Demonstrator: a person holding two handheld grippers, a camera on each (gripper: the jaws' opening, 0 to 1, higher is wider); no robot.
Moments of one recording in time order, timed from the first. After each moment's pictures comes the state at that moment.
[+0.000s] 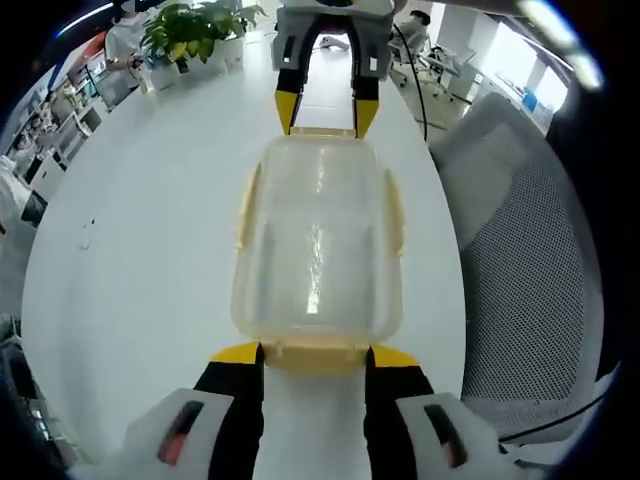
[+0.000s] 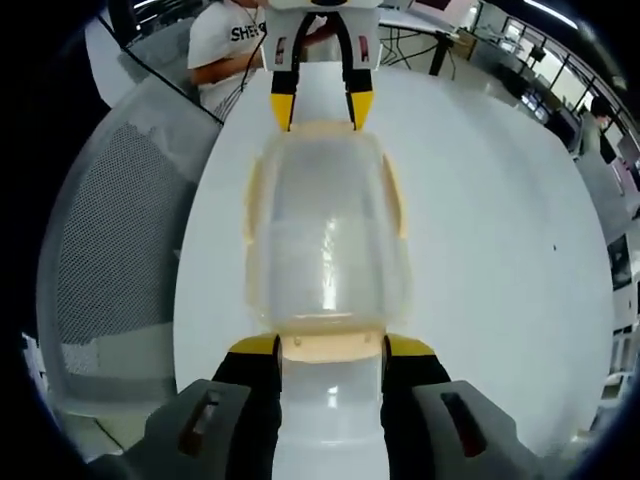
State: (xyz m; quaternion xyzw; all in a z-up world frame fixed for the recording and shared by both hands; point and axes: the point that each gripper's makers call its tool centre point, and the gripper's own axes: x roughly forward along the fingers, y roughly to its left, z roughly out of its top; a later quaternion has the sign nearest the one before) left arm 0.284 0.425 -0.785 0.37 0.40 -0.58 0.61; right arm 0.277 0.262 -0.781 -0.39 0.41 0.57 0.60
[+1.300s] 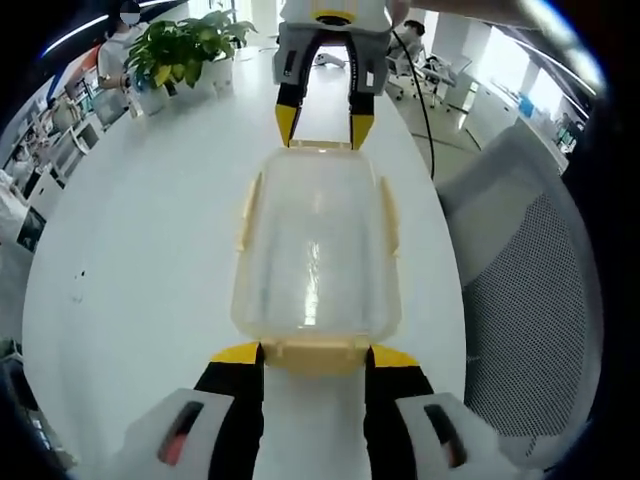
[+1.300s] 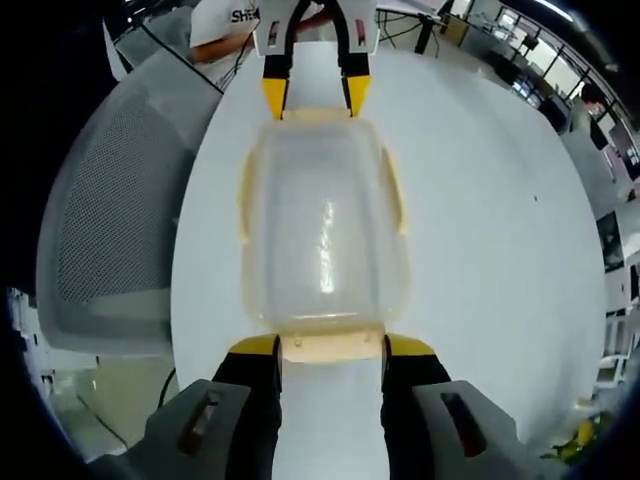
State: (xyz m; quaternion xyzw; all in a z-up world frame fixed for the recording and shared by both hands) left arm 0.284 0.343 -0.778 0.36 0.37 -0.59 0.62; right arm 0.276 0.181 -0.778 -0.41 0.43 0.53 0.61
